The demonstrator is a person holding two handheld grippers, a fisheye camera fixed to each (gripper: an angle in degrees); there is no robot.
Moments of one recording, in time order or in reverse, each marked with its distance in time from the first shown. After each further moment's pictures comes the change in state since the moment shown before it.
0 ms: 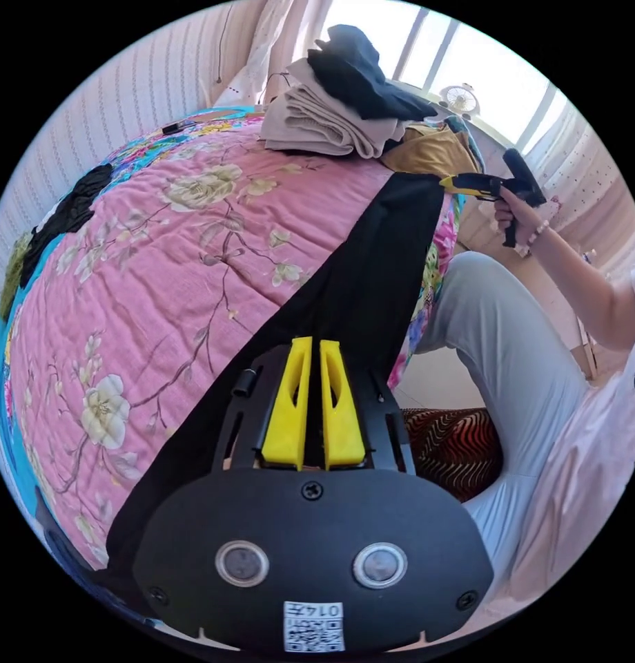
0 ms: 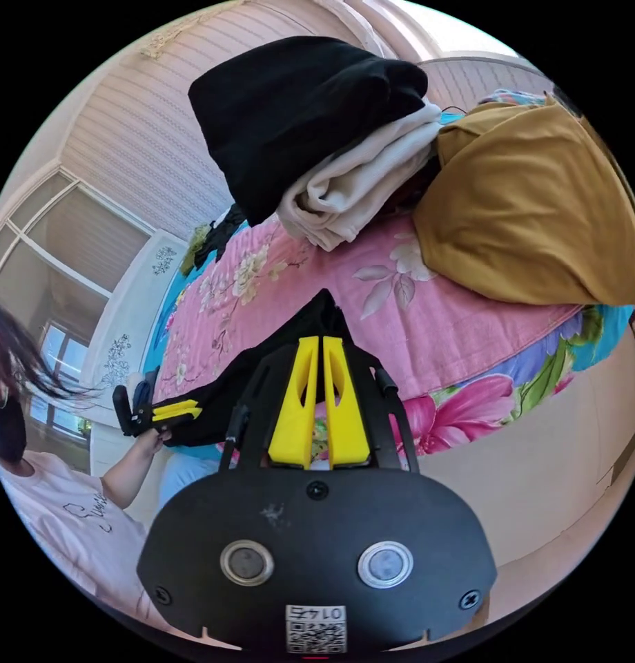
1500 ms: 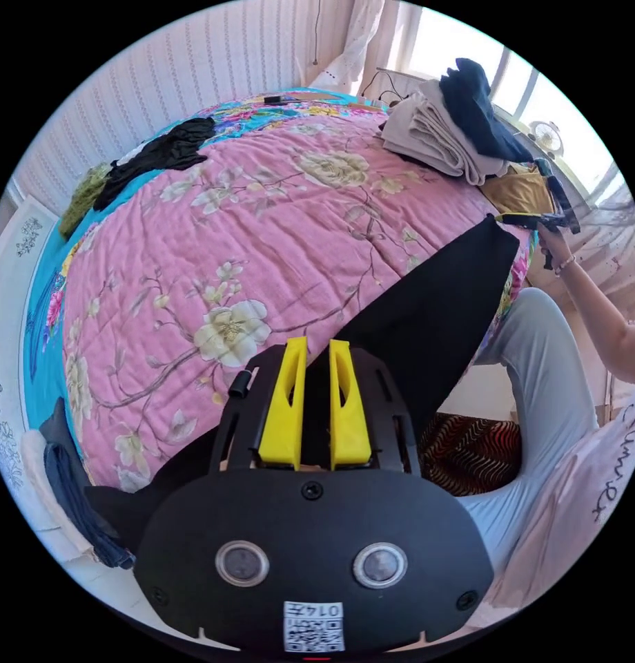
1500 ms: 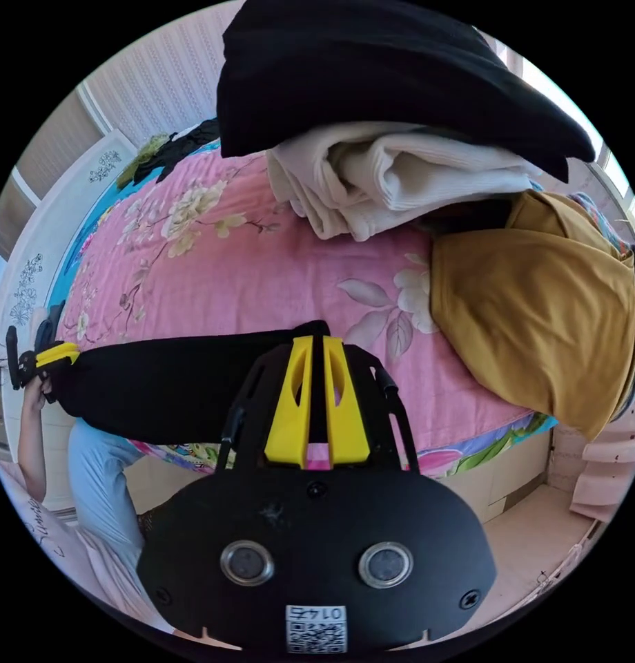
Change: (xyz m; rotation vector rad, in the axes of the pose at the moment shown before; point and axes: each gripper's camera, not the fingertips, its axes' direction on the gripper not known) left arm -0.089 0.022 -0.034 -0.057 -0.187 -0.258; right arm -0.255 -0.135 0.004 -0.208 0.439 -0.247
